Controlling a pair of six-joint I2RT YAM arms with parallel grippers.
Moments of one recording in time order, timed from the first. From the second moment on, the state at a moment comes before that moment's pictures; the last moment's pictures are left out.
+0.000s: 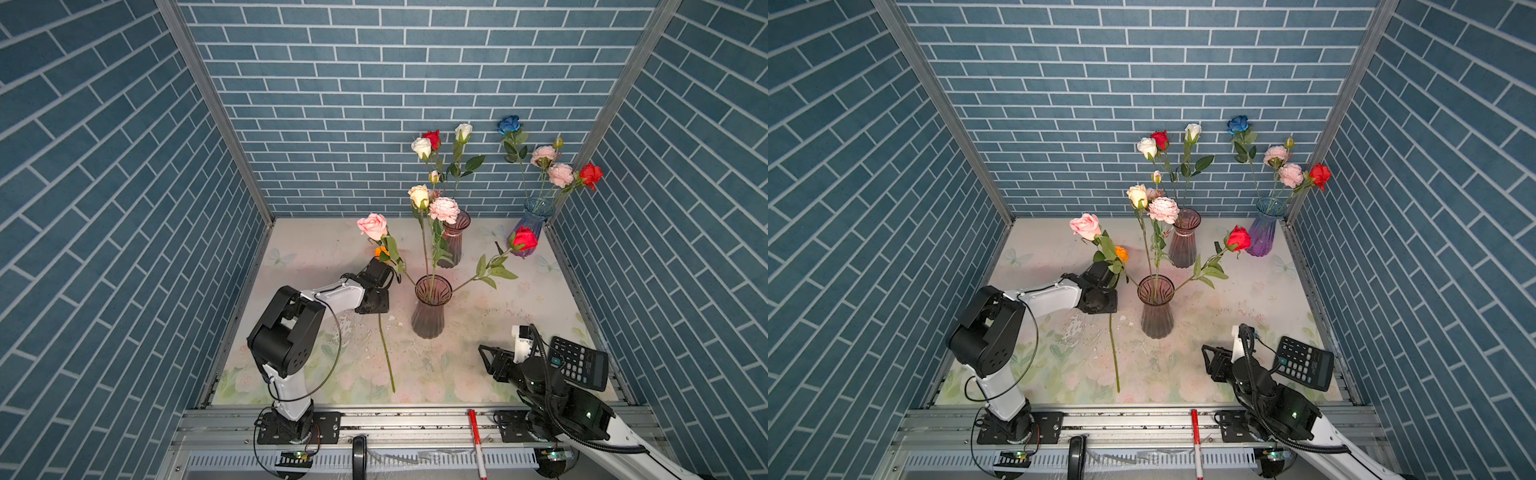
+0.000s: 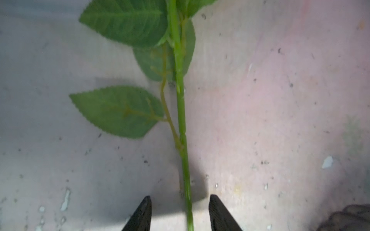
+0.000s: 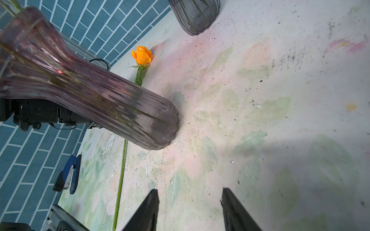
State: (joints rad) left arm -0.53 1.83 1.09 -0.46 -0.06 -0.53; right arm 0.97 0.01 0.17 -0.67 0.30 0.93
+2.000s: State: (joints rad) left arm -0.53 0.63 0.85 0.06 0.63 -0.67; right arm 1.09 1.11 1.43 -0.43 -0.40 0.44
